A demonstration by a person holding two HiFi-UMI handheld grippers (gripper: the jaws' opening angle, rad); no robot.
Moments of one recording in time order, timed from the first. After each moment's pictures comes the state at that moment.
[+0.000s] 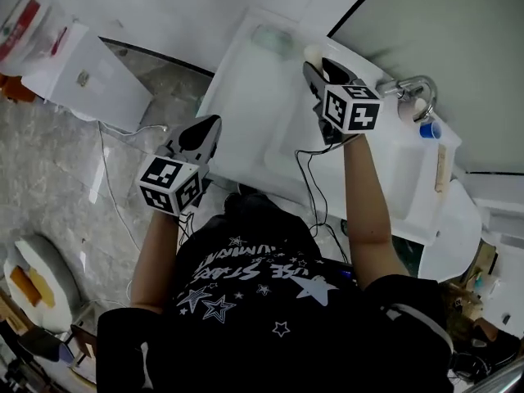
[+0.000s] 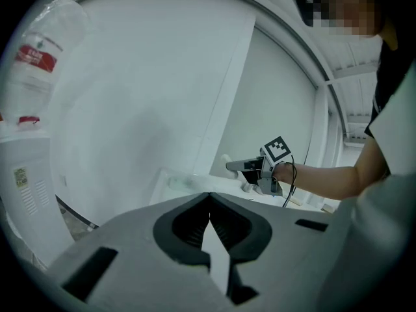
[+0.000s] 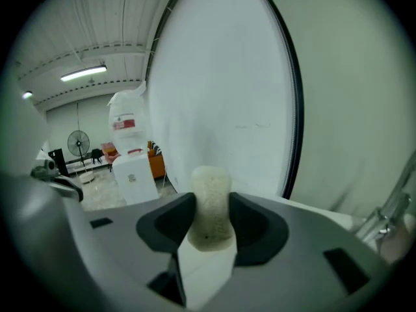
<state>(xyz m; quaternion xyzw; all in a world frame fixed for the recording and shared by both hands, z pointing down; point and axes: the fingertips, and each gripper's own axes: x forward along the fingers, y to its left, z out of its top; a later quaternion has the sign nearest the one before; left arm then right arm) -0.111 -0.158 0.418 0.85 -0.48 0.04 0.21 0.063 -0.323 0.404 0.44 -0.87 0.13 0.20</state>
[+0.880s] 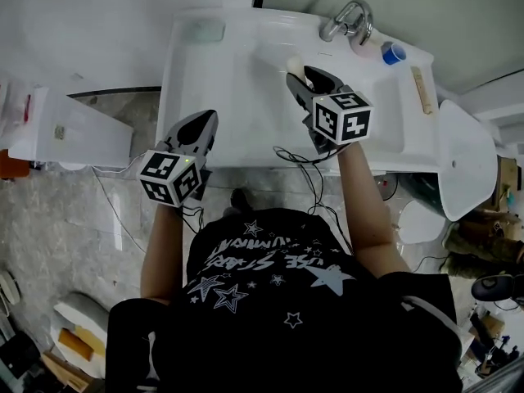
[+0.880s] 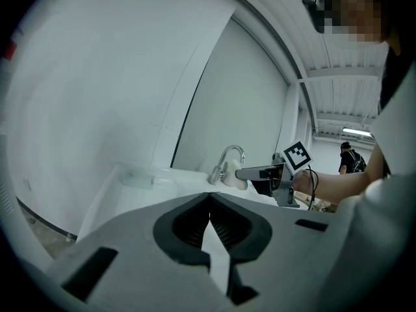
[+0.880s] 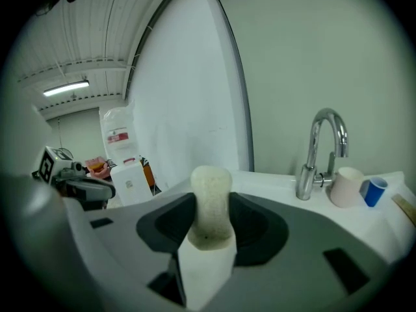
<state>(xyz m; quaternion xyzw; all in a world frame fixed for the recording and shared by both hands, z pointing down) -0.001 -0.136 0.414 0.91 -0.37 0.06 0.19 0.183 -0.197 0.406 0.51 -0.83 0.17 0.14</state>
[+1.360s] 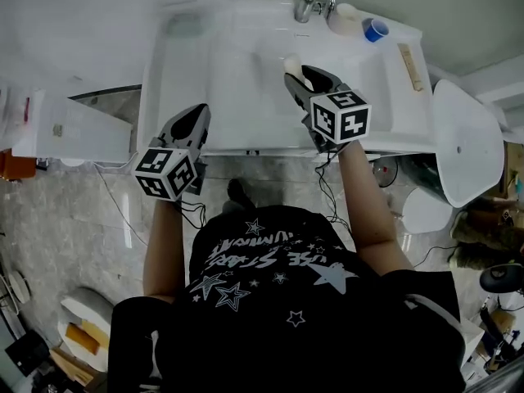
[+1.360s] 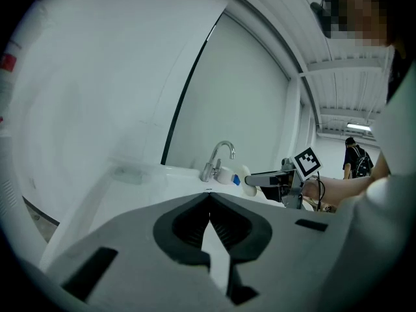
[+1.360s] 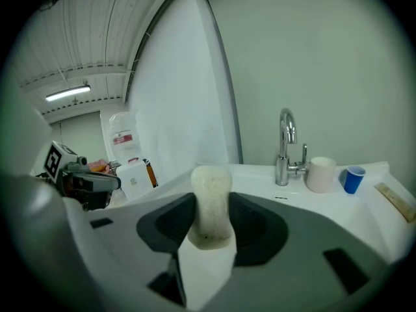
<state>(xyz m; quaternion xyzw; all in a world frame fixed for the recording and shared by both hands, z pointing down) 0.055 -0.096 0.407 0.90 -0.38 0.08 0.19 0.251 -0.136 0.412 0.51 -0.83 0.18 0.13</state>
